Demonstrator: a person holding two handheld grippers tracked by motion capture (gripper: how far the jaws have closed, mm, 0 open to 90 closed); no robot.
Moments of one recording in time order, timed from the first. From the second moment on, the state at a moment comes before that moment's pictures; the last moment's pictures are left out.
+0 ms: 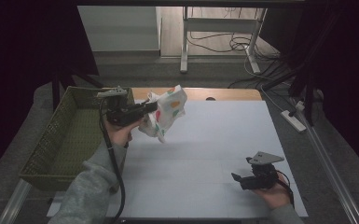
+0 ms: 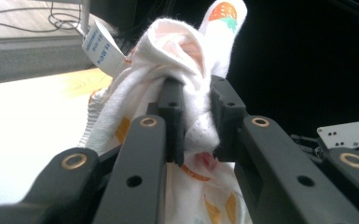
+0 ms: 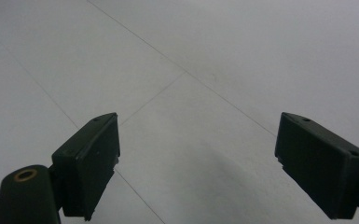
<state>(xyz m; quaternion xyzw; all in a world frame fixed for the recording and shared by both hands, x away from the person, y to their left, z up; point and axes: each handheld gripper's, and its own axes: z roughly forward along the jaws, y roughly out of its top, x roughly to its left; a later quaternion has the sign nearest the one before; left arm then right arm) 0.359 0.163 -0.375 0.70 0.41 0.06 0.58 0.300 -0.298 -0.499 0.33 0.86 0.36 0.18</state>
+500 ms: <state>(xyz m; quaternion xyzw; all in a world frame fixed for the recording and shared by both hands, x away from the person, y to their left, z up) 0.370 0.139 -0.392 0.72 0.41 0.04 0.56 0.300 -0.298 -0.499 0.33 0.86 0.36 0.18</state>
